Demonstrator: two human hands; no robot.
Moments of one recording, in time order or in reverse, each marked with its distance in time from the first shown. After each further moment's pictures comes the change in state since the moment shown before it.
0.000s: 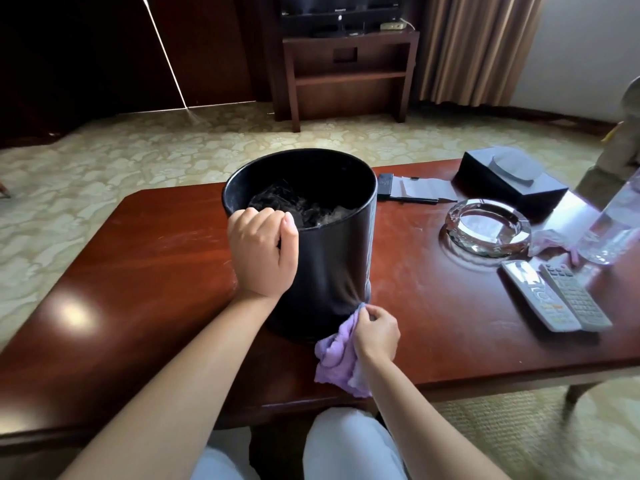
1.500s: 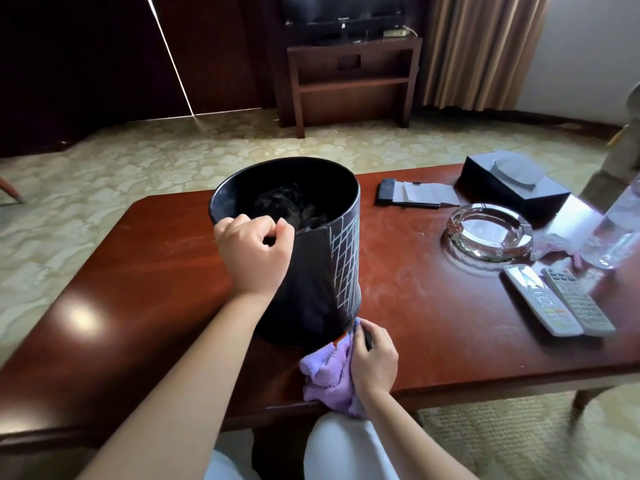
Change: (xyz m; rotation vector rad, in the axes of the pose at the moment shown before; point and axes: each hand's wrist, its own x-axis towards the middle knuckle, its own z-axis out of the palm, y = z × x) left_hand 0.005 0.000 -0.006 -0.035 0.073 -0.214; right_hand -0.014 0.043 0.004 0.043 0.056 -0.378
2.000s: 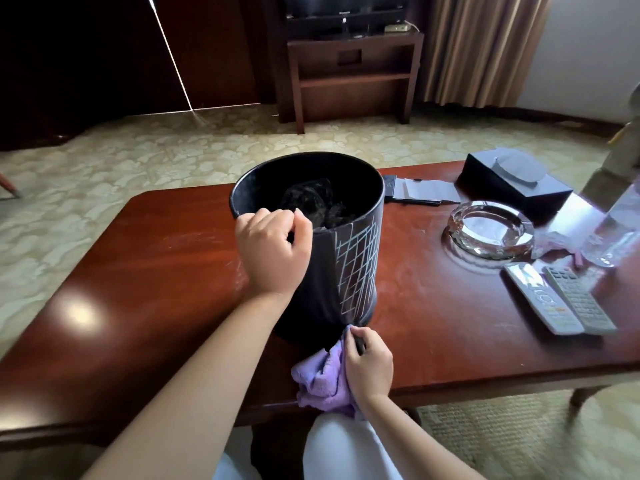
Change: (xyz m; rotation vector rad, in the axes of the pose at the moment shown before) left_hand -0.004 0.015 0.013 0.034 0.027 0.137; right_hand -0.009 0.007 0.003 -0.068 -0.060 -0.067
